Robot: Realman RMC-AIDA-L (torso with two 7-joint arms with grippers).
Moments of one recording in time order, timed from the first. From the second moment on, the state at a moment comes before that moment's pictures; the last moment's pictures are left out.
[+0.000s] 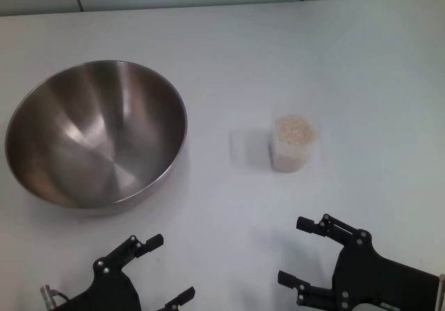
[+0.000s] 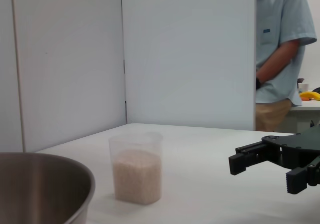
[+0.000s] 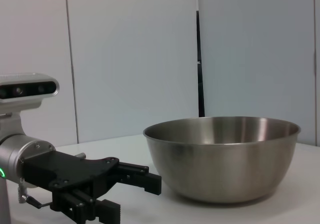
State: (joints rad) left arm -0.21 -2.07 0.72 0.00 1.80 1.61 -0.25; right arm 0.23 2.08 -0.64 -0.05 -1.88 -1.61 0.37
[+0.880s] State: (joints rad) left arm -0.26 -2.07 0.48 0.03 1.83 1.88 -0.46; right arm 0.24 2.08 -0.64 -0.05 -1.88 -1.60 0.37
